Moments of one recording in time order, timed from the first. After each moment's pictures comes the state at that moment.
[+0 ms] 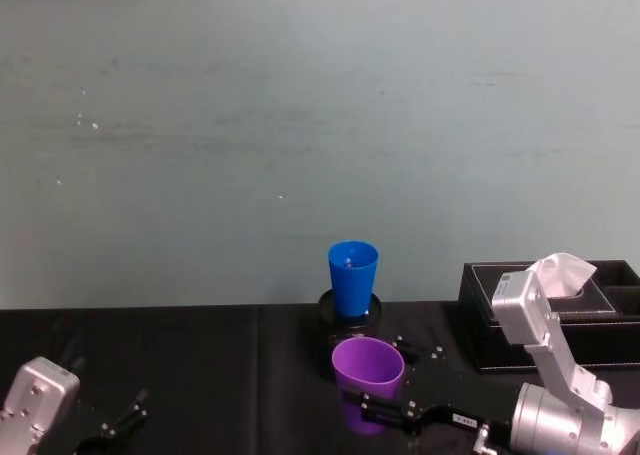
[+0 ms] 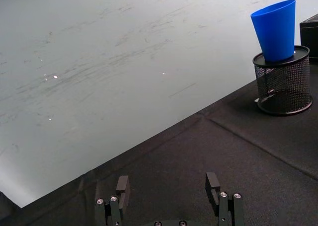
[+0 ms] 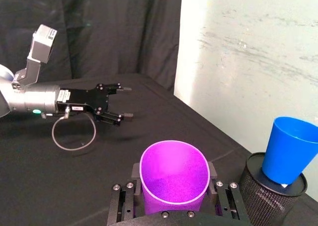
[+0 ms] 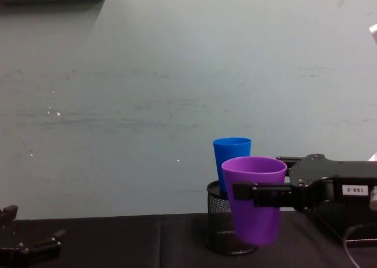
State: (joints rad) left arm -0.20 0.60 0.45 -1.41 -0.25 -0.12 0.03; right arm 0.45 0.55 -0.52 -1.44 0.47 0.02 0.69
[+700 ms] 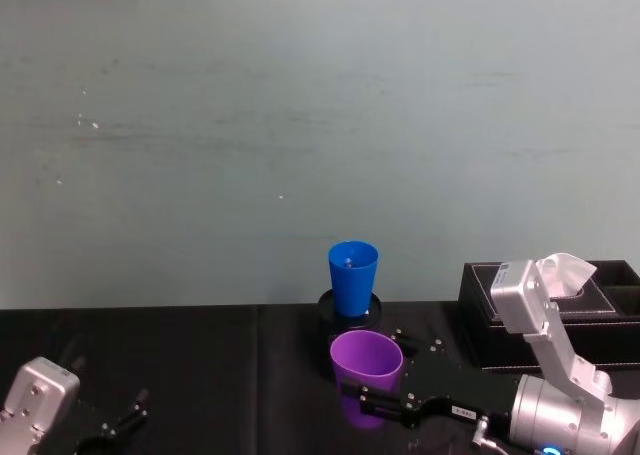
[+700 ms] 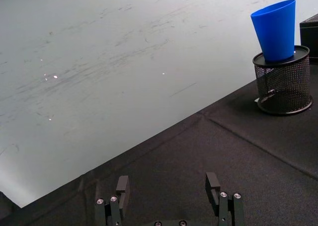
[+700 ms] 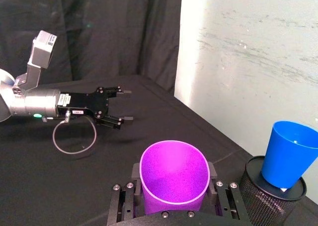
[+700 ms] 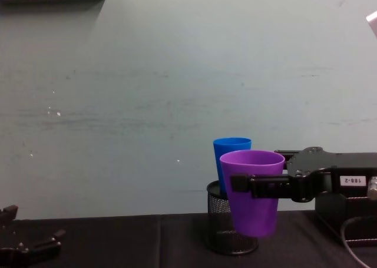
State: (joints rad) left arm -0.20 0.60 0.45 -1.41 -0.25 -0.12 0.03; right arm 0.46 0.56 -0.53 -1.45 0.49 0.04 0.68
